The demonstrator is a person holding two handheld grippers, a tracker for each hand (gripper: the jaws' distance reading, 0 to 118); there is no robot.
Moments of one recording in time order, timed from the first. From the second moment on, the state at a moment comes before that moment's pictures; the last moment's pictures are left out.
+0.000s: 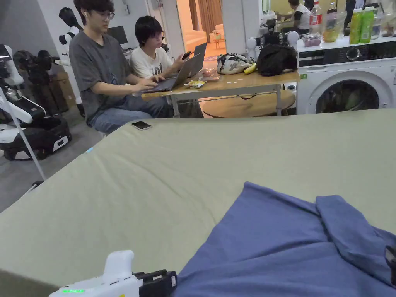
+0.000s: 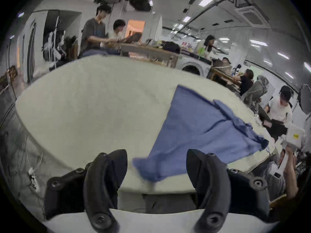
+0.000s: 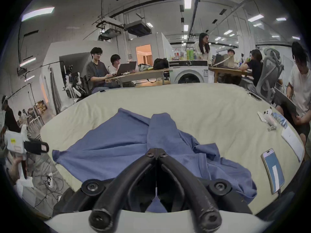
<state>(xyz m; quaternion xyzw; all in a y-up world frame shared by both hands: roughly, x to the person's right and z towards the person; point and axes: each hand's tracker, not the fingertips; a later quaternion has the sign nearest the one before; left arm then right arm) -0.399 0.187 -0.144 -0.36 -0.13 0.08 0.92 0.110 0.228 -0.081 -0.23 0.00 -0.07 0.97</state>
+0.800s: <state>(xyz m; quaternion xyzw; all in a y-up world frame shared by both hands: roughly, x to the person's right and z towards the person) -0.370 0.151 -0.186 -0.43 -0.12 0.07 0.89 0.174 0.238 -0.256 -0.37 0.04 -0.07 0.92</state>
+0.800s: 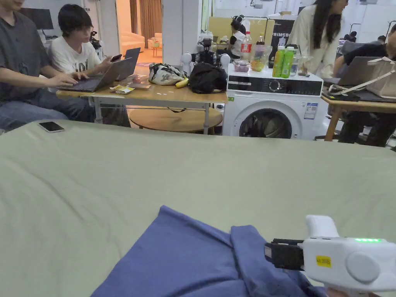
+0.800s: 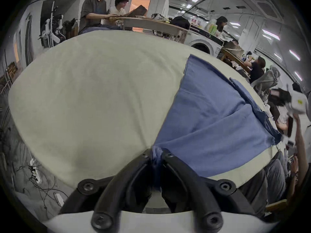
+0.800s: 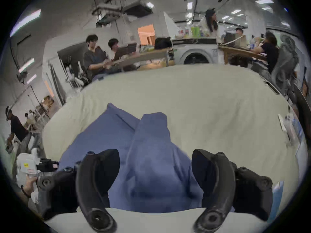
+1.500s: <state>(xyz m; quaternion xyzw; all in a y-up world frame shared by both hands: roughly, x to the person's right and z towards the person) -0.378 0.151 -0.171 -0.40 -0.11 0.11 0.91 0.163 0.217 -0.319 -0.40 -0.01 -0.02 0.92</state>
